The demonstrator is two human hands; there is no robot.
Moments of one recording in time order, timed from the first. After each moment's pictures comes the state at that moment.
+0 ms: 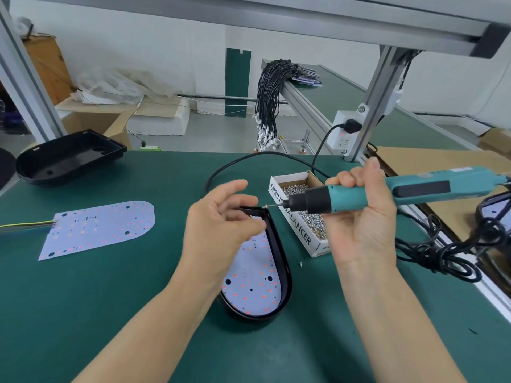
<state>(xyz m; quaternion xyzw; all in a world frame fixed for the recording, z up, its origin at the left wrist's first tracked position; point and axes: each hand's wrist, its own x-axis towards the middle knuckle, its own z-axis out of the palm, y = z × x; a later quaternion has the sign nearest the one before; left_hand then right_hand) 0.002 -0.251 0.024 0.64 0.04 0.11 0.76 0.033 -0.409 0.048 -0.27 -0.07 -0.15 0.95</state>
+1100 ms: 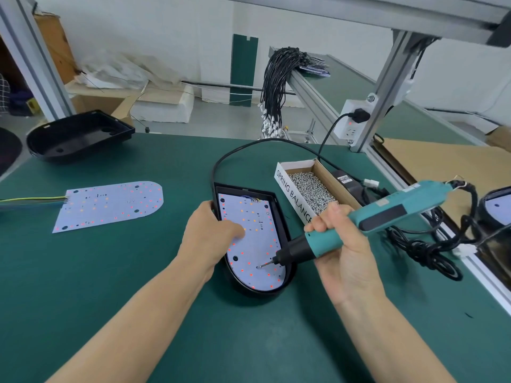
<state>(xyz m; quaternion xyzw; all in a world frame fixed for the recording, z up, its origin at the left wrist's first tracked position) 0.006 -0.231 -0.014 0.75 0.21 0.00 0.63 -0.006 -0.409 -0.008 -0.41 -0.01 -0.05 0.91</state>
